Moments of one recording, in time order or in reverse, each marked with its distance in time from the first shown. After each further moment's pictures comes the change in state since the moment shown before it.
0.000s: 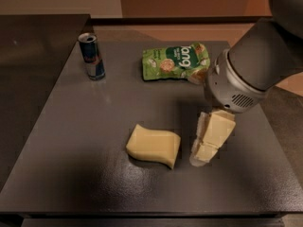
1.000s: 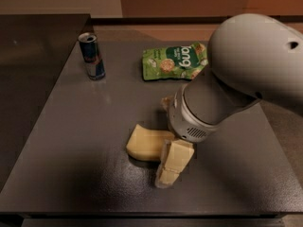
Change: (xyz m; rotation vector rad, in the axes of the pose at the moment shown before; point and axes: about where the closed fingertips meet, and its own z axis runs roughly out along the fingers) arm -0.031 0.028 0.076 -0.024 -0.024 -0.008
